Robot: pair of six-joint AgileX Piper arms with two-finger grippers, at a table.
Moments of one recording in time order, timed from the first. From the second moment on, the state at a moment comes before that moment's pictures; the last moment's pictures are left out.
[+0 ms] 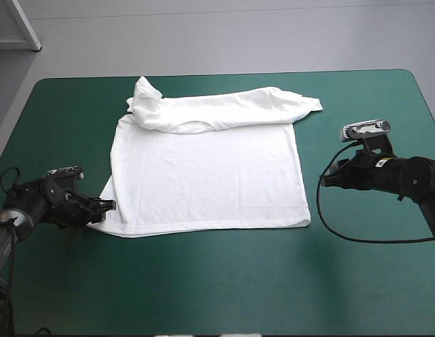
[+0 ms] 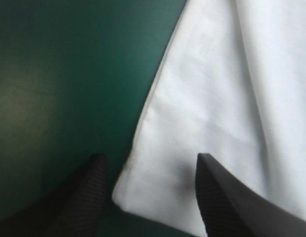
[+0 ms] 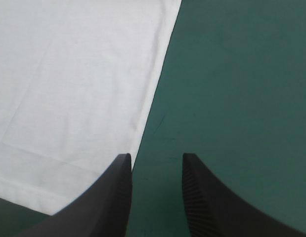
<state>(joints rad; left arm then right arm) 0.15 1.43 -0.79 -0.19 0.68 0.15 0.04 1.21 -1.00 0.38 0.72 -0.42</state>
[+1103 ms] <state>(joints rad) 0.15 1.49 -0.81 -0.29 0.65 0.33 0.13 1.42 -0.80 0.53 0.68 -0.55</state>
